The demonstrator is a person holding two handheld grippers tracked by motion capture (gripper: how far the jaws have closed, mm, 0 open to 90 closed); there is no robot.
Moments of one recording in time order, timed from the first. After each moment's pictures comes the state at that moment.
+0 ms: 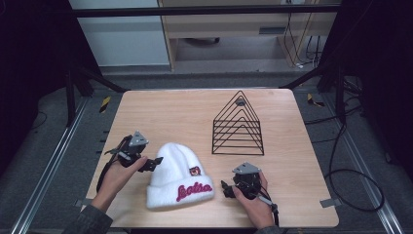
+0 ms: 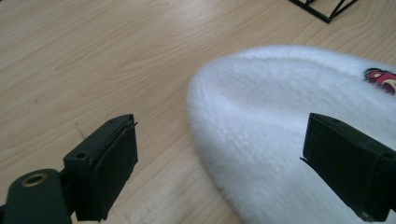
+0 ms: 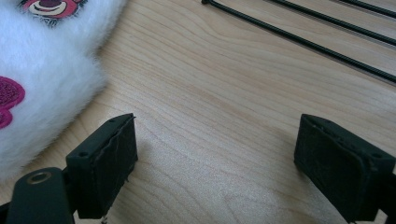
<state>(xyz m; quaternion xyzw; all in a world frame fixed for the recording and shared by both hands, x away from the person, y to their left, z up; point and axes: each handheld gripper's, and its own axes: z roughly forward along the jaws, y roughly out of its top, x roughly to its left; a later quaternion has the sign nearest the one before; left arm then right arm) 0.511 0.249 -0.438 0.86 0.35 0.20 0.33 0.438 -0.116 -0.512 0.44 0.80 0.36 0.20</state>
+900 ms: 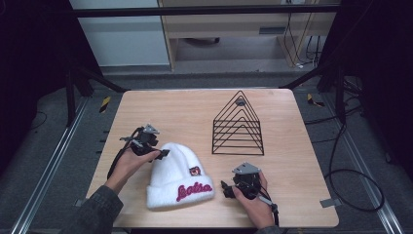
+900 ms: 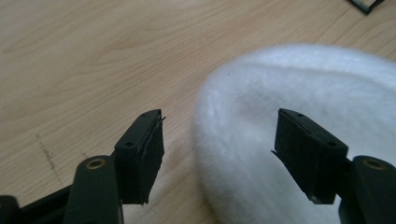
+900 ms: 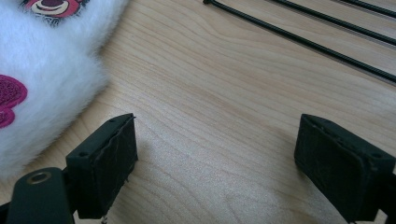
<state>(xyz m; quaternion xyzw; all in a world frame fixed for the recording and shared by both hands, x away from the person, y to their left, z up) 0.559 0.234 -0.457 0.87 0.38 0.13 0.29 0.437 -0.116 -0.512 0.44 0.80 0.36 0.20</state>
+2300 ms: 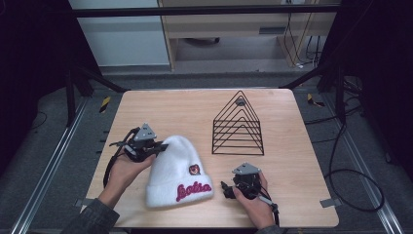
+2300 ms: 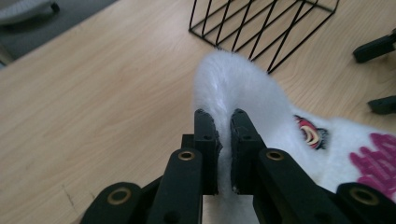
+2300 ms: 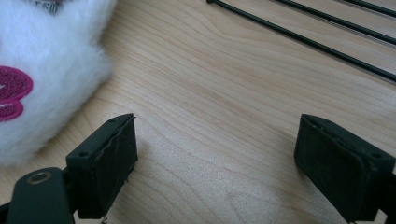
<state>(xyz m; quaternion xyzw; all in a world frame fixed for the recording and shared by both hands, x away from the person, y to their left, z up) 0.493 0.218 -0.381 0.86 0.29 0.20 0.38 0.436 -0.116 -0.512 0.44 0.80 0.36 0.20</state>
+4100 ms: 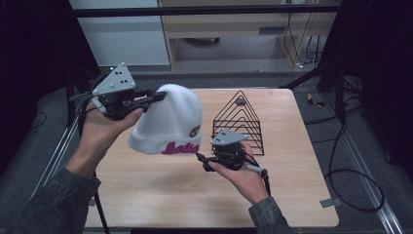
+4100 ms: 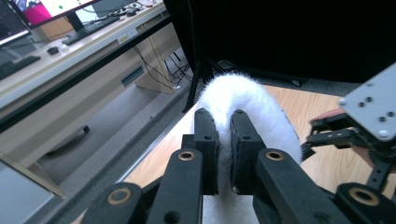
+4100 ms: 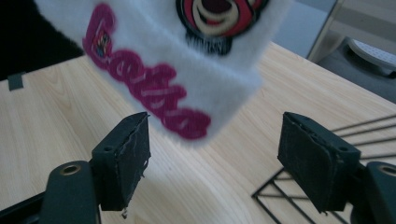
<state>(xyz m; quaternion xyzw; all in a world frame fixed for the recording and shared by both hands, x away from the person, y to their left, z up) 0.478 0.203 -0.196 0.81 0.16 0.28 0.49 0.461 -0.062 -0.373 0.29 0.81 0.47 0.21</state>
